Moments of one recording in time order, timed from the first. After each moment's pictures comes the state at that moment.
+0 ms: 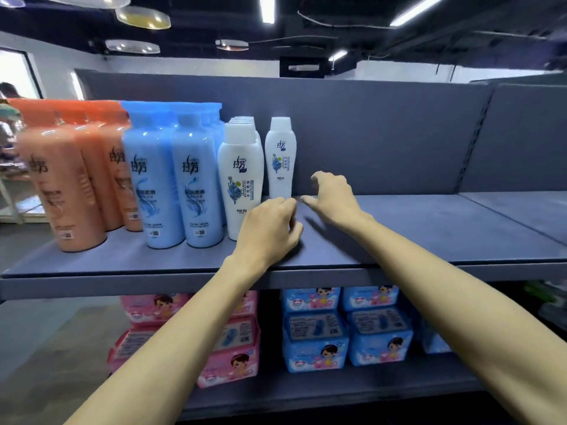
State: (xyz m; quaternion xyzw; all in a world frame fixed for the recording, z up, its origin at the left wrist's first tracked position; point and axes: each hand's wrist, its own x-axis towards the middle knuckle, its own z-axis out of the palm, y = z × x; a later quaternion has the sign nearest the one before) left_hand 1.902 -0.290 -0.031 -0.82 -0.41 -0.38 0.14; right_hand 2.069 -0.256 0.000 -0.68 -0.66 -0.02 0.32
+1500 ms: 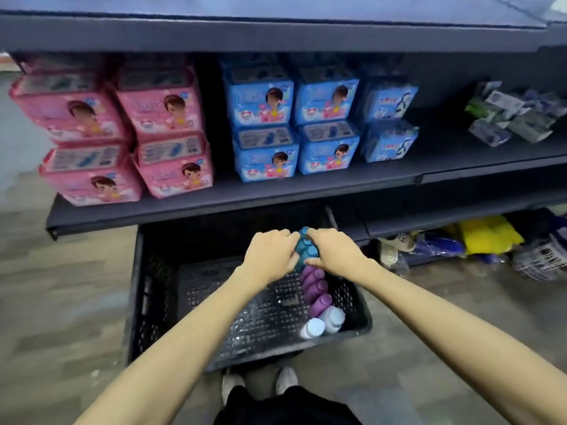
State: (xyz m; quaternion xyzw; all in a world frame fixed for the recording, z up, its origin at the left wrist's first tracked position) left_hand 1.932 -0.511 -0.334 -0.93 -0.35 -0.07 -0.03; right_hand 2.097 -0.556 -0.327 -0.70 -0.70 0.15 -0.04
